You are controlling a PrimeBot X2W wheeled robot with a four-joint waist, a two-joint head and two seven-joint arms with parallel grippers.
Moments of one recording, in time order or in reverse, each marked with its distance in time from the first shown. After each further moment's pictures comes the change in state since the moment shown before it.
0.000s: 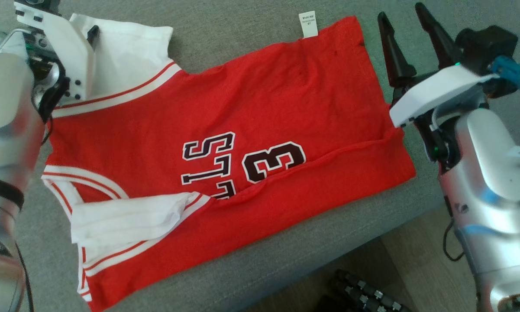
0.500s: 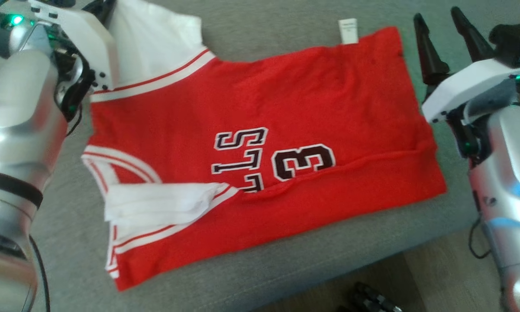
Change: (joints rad) left arm 0.001 -0.033 -0.057 -0.060 -0.147 0.000 -0.201; right arm -0.017 -0.070 -0.055 0.068 0.019 0.000 0.045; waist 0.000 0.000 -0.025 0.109
